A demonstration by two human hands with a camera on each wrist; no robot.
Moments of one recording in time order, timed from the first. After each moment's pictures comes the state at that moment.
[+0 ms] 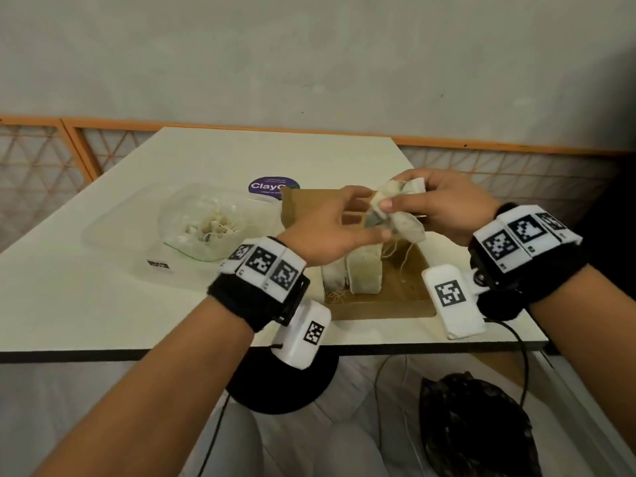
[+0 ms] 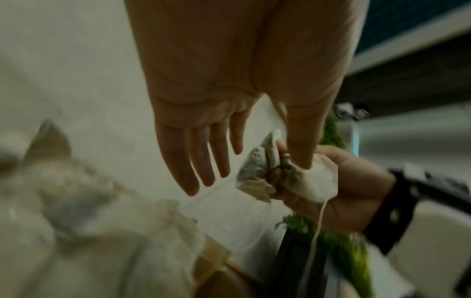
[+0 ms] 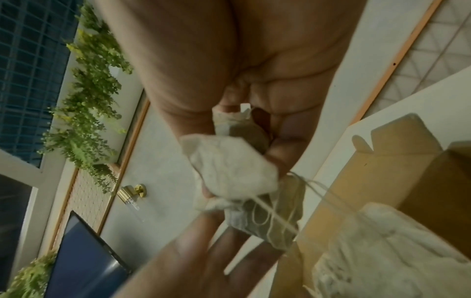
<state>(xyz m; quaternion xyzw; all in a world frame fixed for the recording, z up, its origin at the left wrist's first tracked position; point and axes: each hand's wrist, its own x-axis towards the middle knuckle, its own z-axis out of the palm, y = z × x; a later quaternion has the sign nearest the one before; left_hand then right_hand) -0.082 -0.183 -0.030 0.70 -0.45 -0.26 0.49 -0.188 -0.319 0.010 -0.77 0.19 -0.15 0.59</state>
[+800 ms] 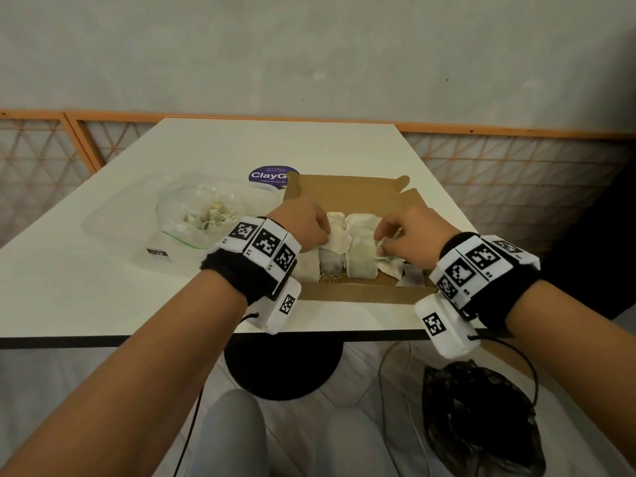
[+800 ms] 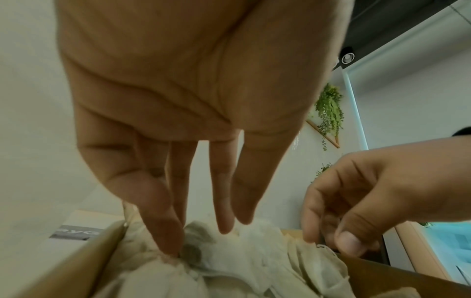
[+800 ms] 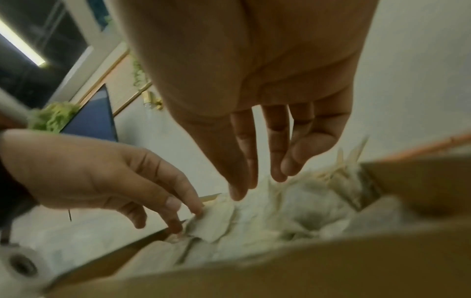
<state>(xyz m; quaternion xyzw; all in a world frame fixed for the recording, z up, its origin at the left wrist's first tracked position) -0.060 -0.178 -0.038 0.88 -0.40 -0.12 0.21 -0.188 -0.316 -0.042 -0.94 0.26 -0.04 0.22</state>
